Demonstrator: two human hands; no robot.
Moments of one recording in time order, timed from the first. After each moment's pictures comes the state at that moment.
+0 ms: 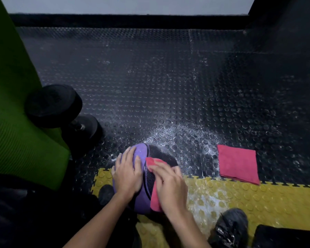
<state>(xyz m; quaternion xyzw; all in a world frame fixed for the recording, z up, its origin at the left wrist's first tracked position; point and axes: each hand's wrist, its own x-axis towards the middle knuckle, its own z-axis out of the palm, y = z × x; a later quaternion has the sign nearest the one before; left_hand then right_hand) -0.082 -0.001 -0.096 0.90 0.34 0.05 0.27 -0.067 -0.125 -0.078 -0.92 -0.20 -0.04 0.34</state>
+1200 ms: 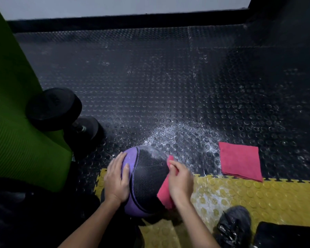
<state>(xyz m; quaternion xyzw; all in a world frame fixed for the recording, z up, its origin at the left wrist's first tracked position) -0.112 0.020 -0.103 0.89 0.27 0.13 0.35 -0.044 -0.136 -0.093 -0.87 0.09 0.13 0.46</state>
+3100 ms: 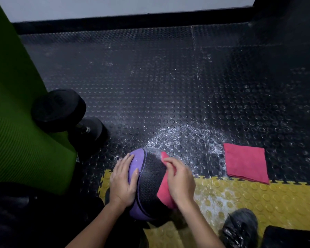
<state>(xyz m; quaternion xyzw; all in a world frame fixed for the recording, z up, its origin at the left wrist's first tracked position) -0.115 0.023 -0.102 0.92 0.22 0.10 0.32 -0.043 -0.128 -0.085 -0.90 -0.03 0.09 0.42</state>
